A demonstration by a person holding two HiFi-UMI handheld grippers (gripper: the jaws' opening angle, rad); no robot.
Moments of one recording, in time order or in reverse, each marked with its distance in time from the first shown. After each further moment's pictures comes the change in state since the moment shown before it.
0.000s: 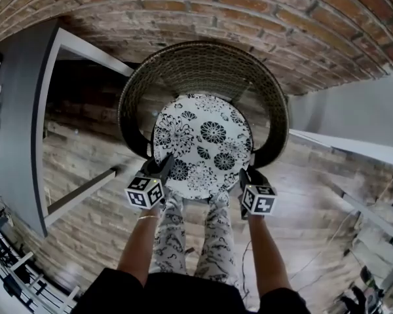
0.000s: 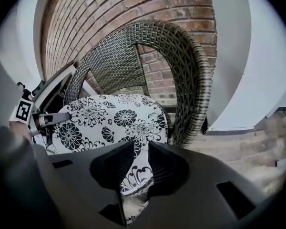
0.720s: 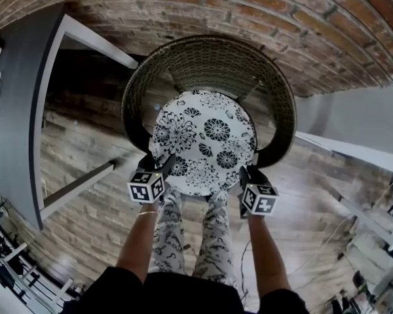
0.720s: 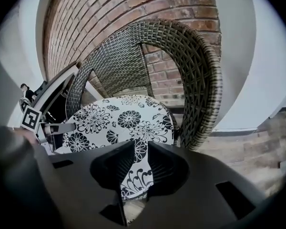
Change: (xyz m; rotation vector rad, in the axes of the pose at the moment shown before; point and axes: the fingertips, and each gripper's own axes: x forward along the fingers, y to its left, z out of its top) left arm -0.002 0.040 -0.036 -0.018 0.091 0.138; right arm 0.005 0.017 0.007 -0.005 -0.016 0.028
